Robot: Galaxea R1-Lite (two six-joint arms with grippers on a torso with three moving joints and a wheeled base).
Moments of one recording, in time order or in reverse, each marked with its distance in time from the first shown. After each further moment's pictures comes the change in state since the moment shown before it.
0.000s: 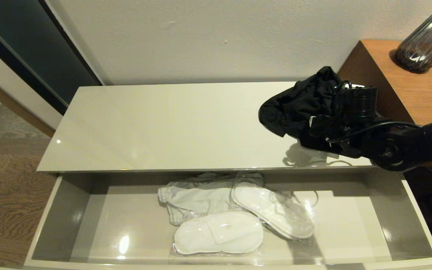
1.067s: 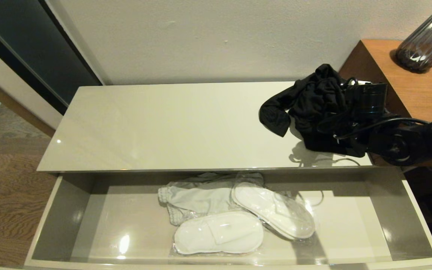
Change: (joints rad) left arm 0.000 0.000 0.000 0.000 0.000 0.000; right arm -0.045 -0.030 -0.017 0.040 0.003 -0.052
